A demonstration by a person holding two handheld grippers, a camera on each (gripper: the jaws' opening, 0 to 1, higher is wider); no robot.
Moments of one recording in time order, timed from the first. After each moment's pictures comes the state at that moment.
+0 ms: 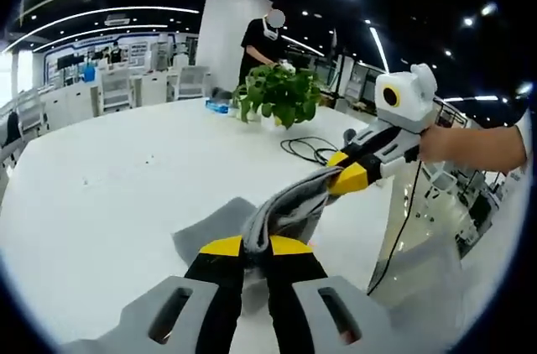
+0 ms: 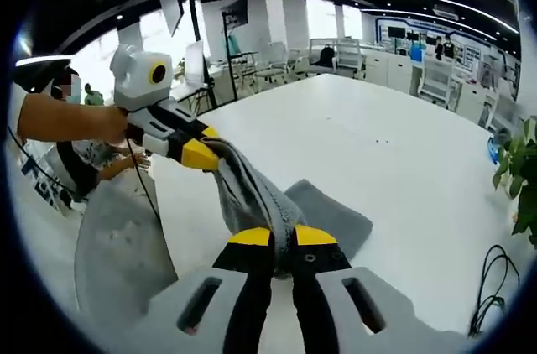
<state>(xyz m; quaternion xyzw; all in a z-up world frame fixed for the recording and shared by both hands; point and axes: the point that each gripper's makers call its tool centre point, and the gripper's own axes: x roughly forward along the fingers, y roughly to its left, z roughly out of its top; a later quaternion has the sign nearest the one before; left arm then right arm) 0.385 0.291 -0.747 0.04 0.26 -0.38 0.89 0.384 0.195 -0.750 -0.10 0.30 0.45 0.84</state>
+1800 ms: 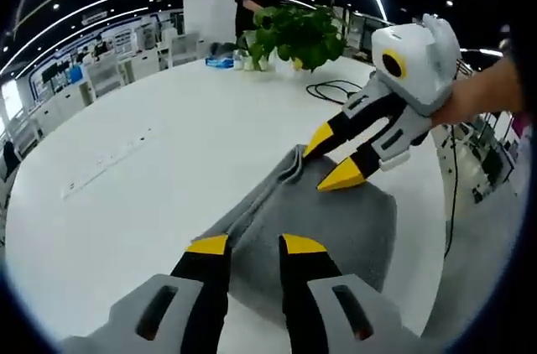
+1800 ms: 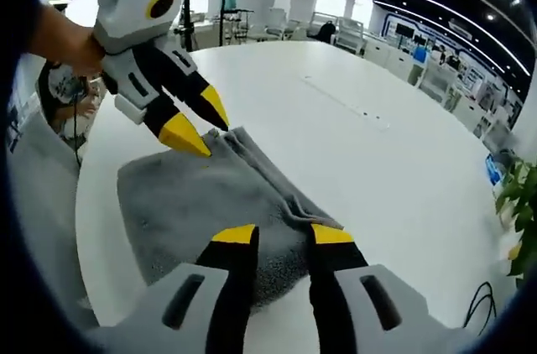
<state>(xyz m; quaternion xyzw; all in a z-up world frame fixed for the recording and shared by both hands) 0.463 0.280 -0.855 0.14 0.34 -0.38 0.85 0.477 0.191 -0.878 -0.21 0.33 0.42 0.82</state>
